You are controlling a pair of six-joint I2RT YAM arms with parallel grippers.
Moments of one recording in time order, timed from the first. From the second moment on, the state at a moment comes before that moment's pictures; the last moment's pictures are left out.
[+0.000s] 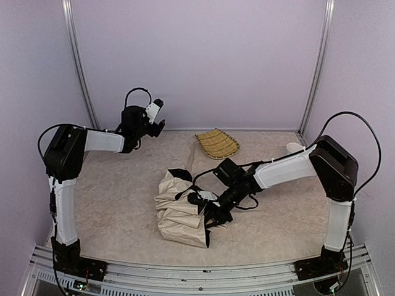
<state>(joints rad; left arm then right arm) -0.37 2.22 1.54 0.57 -0.07 0.54 0.87 1.97 1.15 -0.30 -0.74 -0.57</state>
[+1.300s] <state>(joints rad) -0.77 1.63 0.79 0.19 0.55 0.41 0.74 2.12 1.29 -0.45 -1.02 -0.52</state>
